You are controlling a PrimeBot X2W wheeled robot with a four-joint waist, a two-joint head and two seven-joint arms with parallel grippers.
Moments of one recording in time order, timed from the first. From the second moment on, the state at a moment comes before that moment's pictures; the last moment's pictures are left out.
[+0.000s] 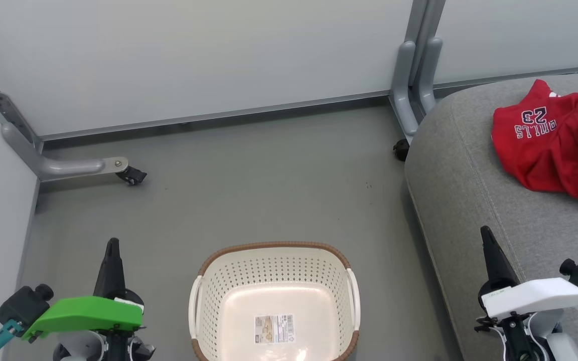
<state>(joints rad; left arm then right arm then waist) -0.08 0.05 0.03 0.25 -0.94 -0.09 -0.06 -0.07 -0.06 -0.02 0.21 0.97 0.13 -0.08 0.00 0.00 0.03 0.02</state>
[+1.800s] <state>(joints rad) -0.09 0.05 0.09 0.25 -1.45 -0.12 0.07 -0.09 -0.06 -0.08 0.24 1.48 0.13 0.06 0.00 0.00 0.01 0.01</state>
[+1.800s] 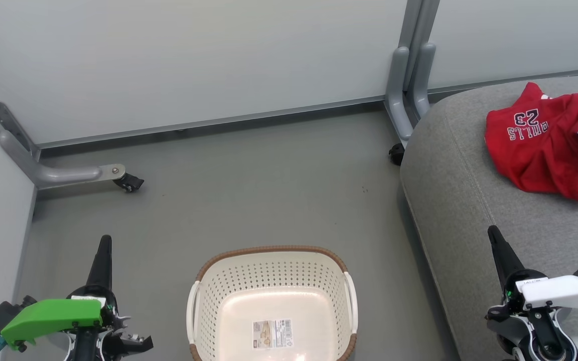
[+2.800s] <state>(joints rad) -0.10 0.05 0.11 0.25 -1.61 -0.13 0.11 -0.10 -0.06 -0.10 0.24 1.62 0.13 0.10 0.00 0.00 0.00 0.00</state>
